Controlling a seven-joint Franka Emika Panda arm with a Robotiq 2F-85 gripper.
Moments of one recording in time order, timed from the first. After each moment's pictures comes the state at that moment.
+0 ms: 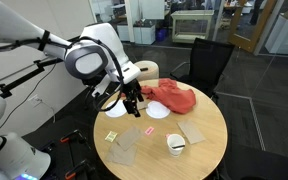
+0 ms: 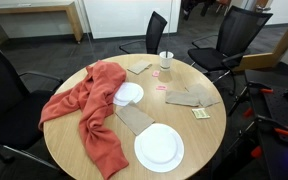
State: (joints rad) arm -0.27 -0.12 -0.02 -2.41 -0.32 2.55 0.64
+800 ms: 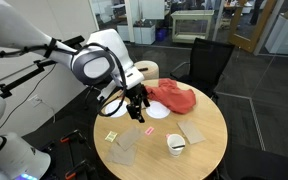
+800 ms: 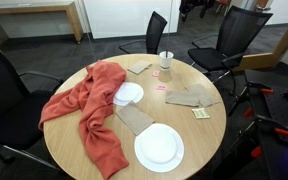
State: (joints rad) arm -0.26 -0.05 -0.06 -2.38 -0.45 2.58 0.84
